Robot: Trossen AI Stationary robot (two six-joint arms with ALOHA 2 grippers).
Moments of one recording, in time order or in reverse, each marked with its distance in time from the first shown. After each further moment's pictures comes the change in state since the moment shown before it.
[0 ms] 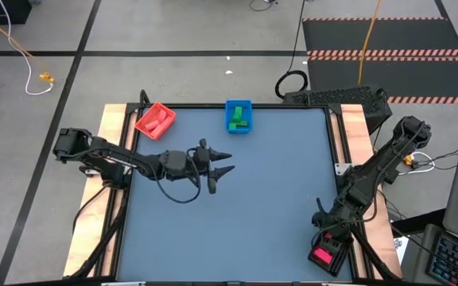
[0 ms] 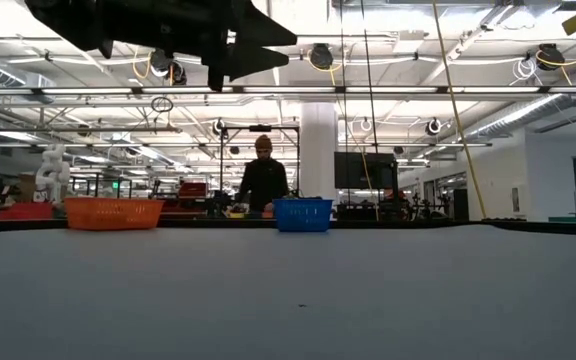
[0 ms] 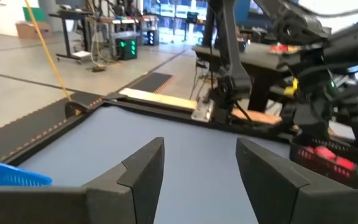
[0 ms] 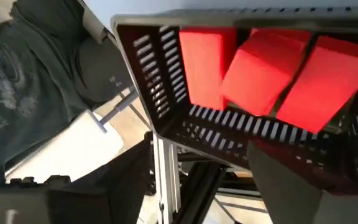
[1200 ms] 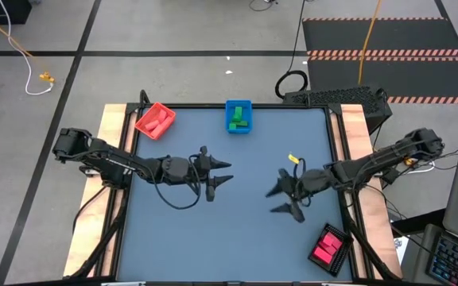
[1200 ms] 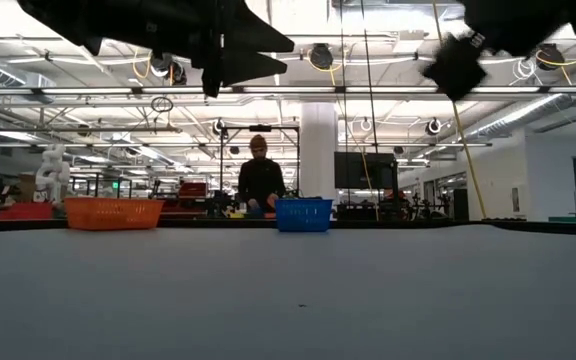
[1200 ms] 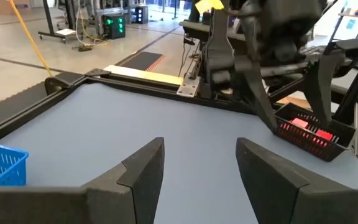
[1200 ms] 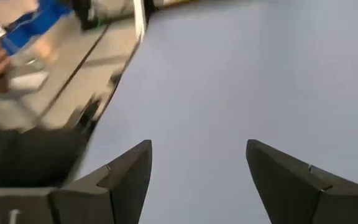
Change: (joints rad) left arm -0.053 0.000 0.002 -0.100 0.001 -0.044; right arm -0.531 0.000 0.000 0.479 0.467 -1.309
